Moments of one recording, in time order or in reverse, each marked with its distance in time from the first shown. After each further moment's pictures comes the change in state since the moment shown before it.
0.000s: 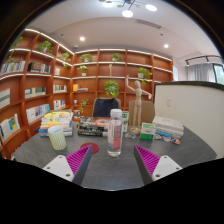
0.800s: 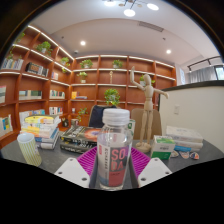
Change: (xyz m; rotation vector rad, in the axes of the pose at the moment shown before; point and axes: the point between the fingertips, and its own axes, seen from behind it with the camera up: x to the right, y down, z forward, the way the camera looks) arm 0.010 -0.011 0.191 0.129 -0.004 -0.022
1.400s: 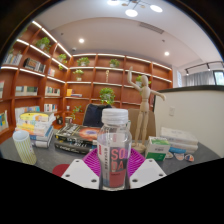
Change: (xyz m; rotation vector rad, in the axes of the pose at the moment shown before) arm 0.009 0.000 0.000 -0.012 0.071 -0.038
